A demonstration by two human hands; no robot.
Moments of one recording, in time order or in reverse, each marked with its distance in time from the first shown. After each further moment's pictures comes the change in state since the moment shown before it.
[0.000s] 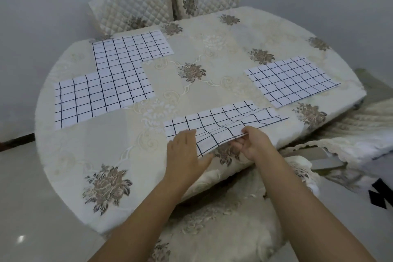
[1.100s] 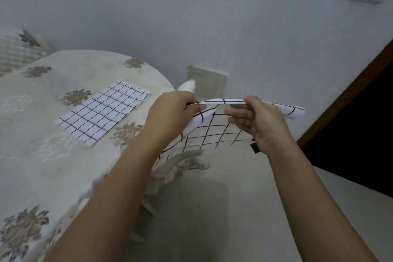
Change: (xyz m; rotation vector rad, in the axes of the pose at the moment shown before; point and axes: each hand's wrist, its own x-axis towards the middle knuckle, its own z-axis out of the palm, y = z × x) left_hand 0.008 0.520 0.065 -0.253 -0.151 0.698; right_hand -0.159 -0.223 -0.443 0.055 0.270 -0.636
